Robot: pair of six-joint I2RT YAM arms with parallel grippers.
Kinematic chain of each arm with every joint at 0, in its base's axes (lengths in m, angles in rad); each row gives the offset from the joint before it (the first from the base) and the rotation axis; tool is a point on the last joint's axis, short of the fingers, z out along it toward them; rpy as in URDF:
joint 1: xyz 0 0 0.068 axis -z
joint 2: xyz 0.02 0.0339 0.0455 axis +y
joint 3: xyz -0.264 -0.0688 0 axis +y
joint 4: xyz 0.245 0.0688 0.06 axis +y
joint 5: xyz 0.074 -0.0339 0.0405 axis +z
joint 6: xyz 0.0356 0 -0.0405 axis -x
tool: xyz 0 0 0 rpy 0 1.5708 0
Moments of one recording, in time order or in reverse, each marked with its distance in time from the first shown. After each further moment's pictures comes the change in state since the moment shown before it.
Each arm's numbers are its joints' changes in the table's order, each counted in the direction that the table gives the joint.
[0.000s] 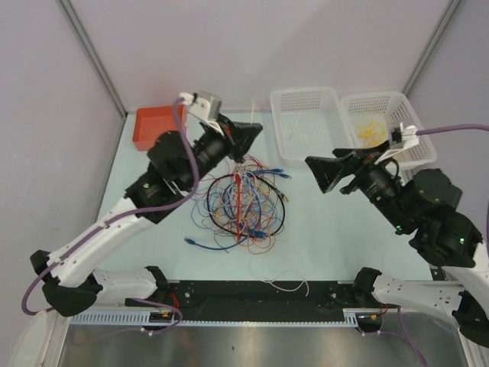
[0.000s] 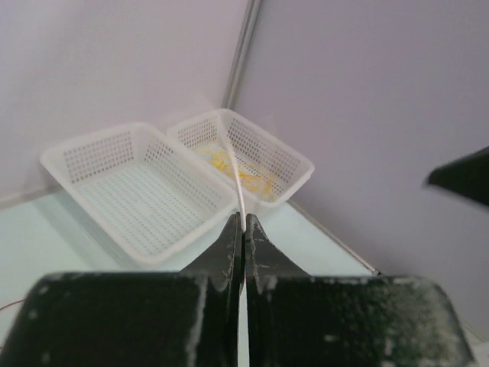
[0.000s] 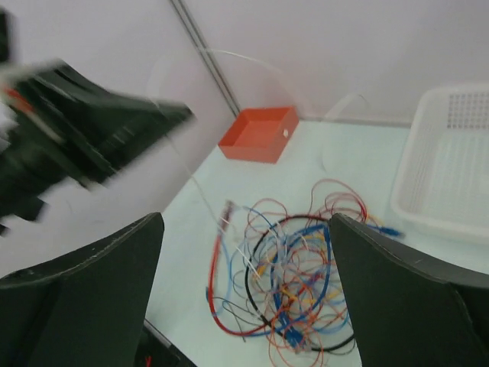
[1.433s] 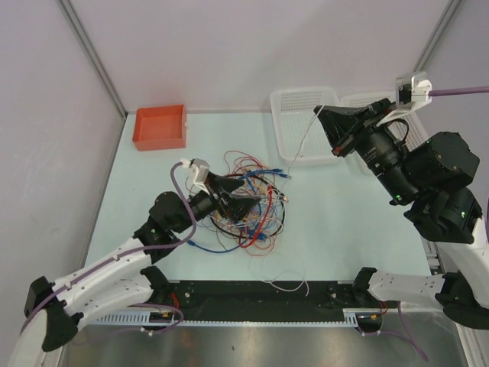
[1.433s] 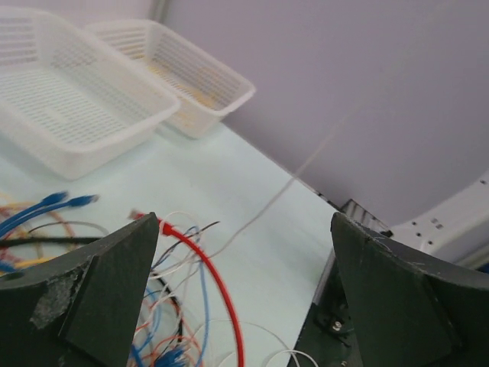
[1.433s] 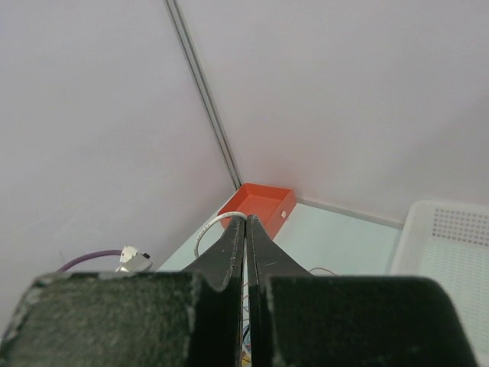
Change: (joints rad) left arm -0.136 -0.358 0.716 -0.356 -0.280 0.212; right arm 0.003 0.216 -0.290 -0.110 0.015 0.193
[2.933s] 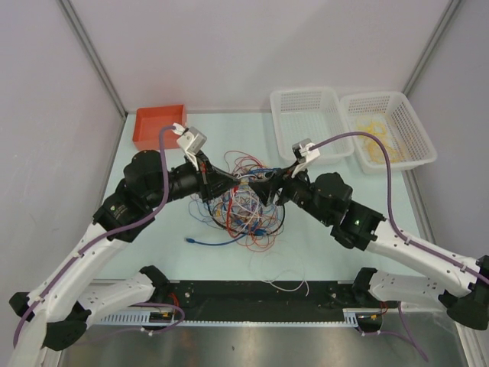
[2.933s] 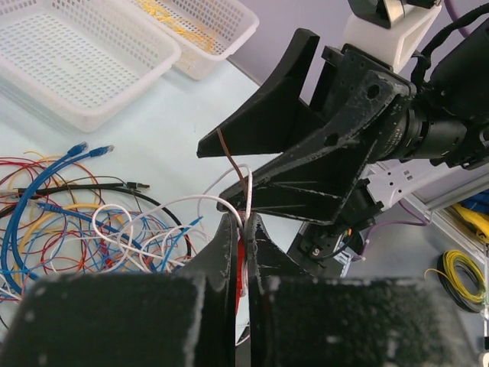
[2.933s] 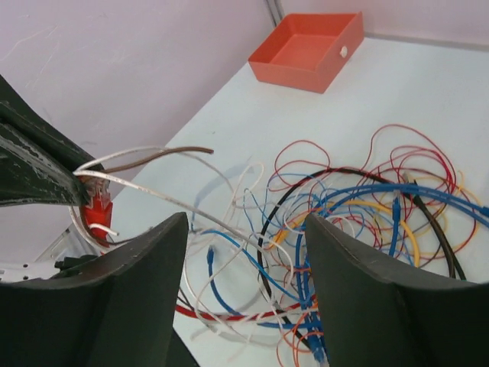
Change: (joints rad) left arm -0.070 0.096 -0.612 0.789 -0.202 -0.127; right arm -0.027 -0.033 0.793 -0.423 0.182 -0.229
